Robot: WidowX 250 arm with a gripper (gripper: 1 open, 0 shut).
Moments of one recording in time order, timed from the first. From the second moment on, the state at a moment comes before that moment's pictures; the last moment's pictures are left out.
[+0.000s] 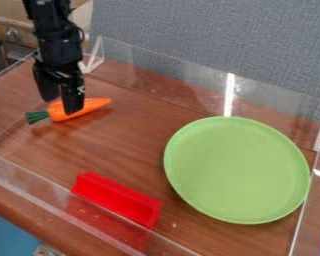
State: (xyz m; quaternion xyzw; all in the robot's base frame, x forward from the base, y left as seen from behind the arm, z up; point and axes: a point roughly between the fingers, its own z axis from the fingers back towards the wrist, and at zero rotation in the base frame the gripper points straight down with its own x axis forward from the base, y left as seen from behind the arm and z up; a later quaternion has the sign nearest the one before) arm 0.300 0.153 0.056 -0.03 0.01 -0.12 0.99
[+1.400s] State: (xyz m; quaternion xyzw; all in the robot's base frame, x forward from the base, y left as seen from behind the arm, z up) arm 0.319 0.157 0.028 -0.08 -0.01 -0.11 0.99
